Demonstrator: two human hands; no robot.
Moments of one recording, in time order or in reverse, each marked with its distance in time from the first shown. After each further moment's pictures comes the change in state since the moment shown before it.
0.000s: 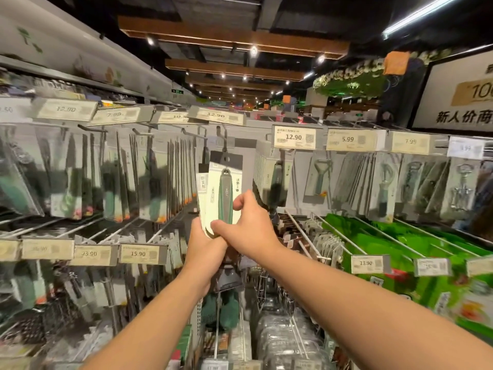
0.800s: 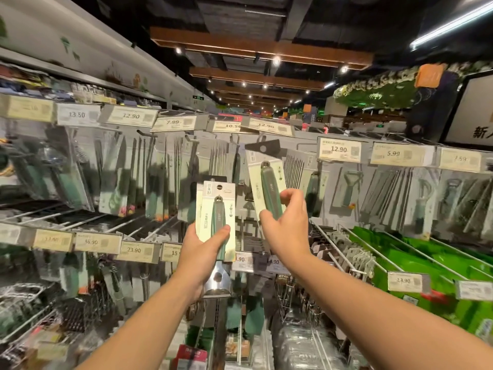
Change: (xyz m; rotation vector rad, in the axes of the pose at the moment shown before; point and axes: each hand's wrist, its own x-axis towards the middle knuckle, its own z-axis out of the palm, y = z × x) left_hand 0.005 0.001 -0.085 -0.147 0.056 -0.014; right_hand 0.008 -0.013 0.023 0.081 0.278 -0.036
